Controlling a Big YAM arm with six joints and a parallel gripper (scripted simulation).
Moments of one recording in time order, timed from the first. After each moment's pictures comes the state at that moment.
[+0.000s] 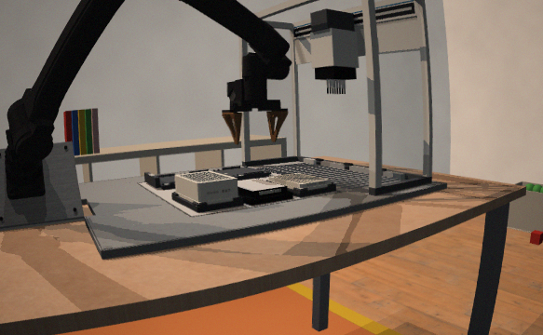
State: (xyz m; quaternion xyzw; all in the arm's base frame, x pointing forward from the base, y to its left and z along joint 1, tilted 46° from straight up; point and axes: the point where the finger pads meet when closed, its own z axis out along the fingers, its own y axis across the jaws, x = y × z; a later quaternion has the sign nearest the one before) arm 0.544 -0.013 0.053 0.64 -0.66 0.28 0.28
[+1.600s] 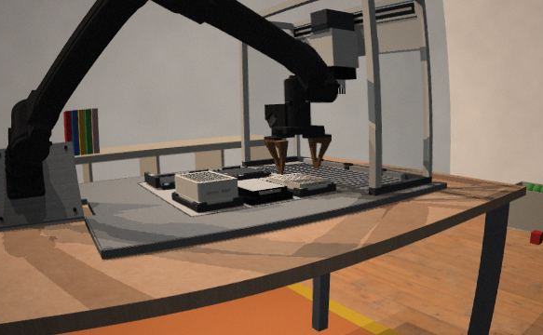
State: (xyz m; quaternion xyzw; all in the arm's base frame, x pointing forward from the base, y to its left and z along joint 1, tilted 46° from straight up) arm 0.601 -0.118 0.074 0.65 -0.65 0.28 0.28
